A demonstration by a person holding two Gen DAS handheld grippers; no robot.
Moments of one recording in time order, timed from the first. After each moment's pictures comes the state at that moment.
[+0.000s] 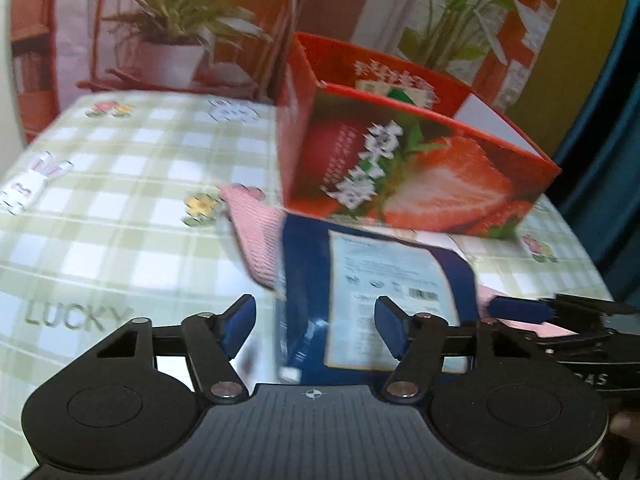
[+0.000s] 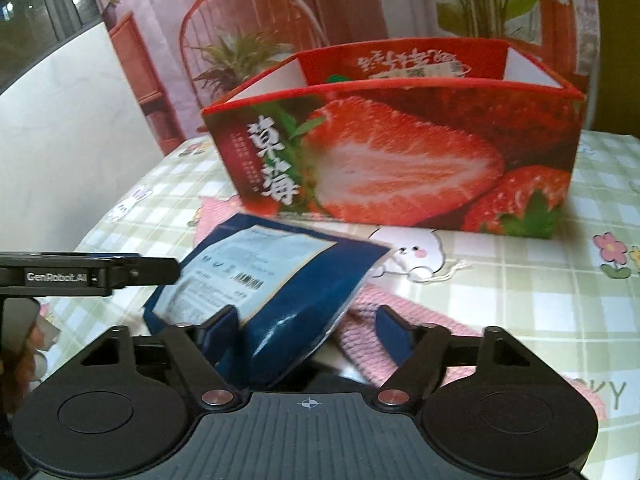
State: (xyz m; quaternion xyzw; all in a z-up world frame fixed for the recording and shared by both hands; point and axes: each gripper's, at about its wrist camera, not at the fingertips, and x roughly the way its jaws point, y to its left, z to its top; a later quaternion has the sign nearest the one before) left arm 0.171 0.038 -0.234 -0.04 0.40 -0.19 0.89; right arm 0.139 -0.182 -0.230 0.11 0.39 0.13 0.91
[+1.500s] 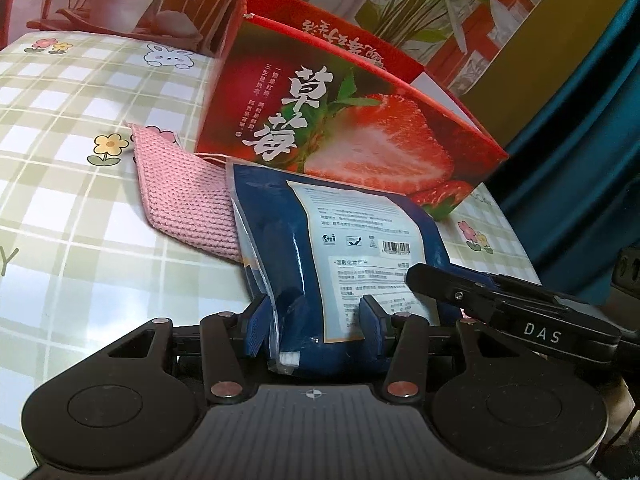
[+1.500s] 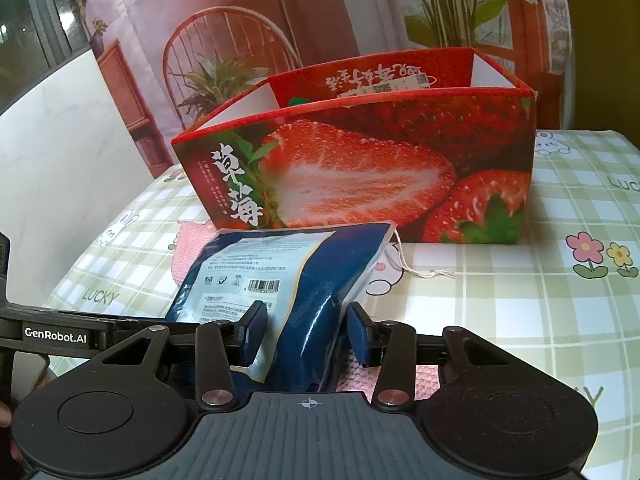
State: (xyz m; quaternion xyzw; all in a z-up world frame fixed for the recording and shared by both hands) left arm 0.167 0.013 -0.267 -0.12 0.43 -0.27 0.85; right arm 0.132 -0.213 -0.232 0.13 0.36 0.11 0.92
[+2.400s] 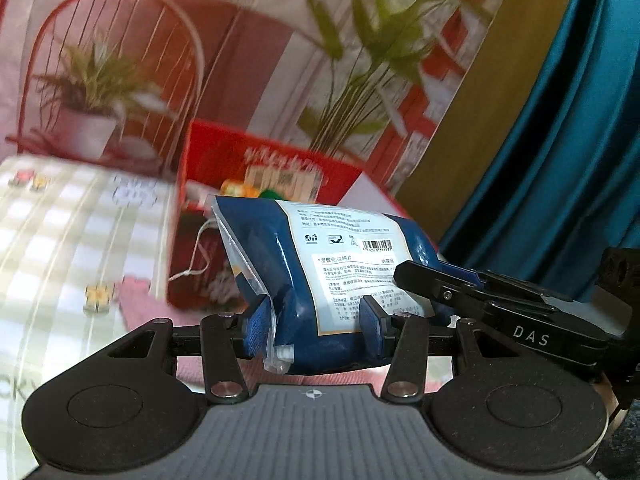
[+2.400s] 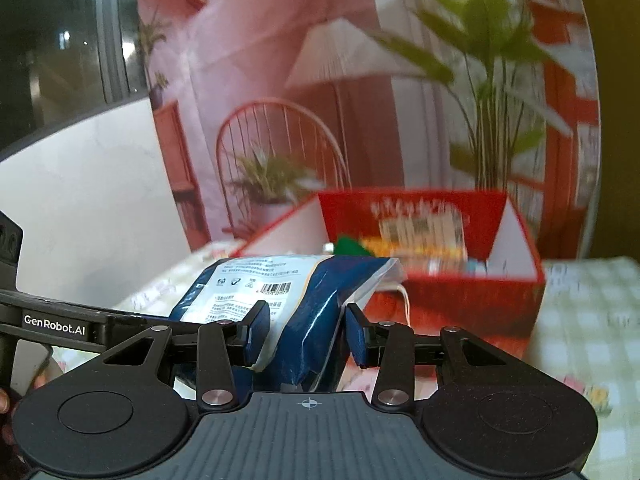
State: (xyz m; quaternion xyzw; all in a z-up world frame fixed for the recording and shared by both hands) left arm 0.155 0.008 -0.171 -0.10 0.30 -0.30 0.90; right arm 0.128 -0.216 -0.151 0.08 0.22 0.15 0.96
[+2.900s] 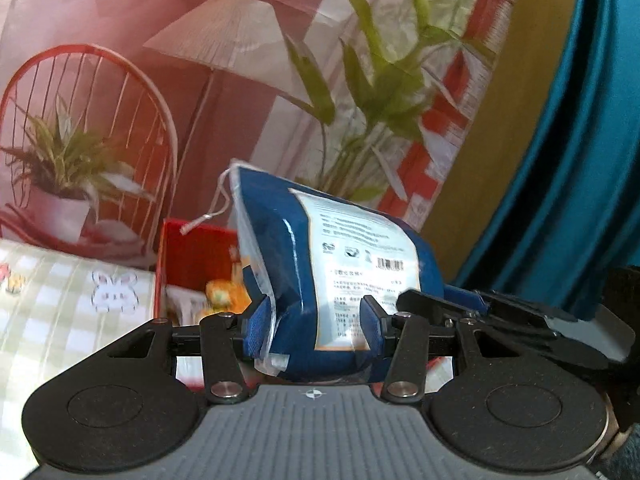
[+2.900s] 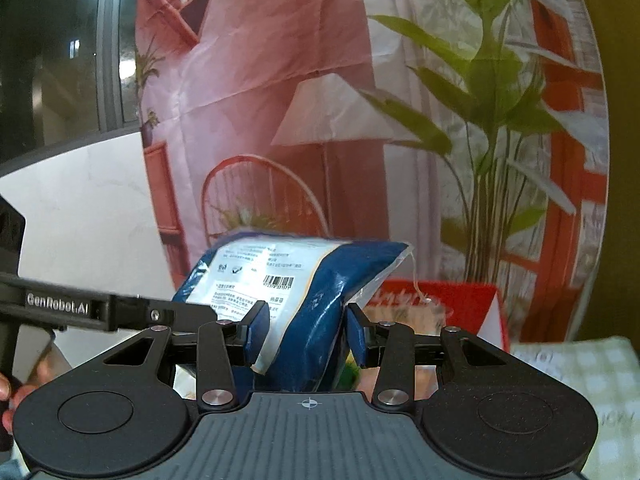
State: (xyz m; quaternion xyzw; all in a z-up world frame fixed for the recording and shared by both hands) left arm 0.244 -0.027 -0.116 -0.09 0.25 -0.30 0.92; right arm 0.200 -0.242 -0.097 0.05 0.18 0.14 0.97
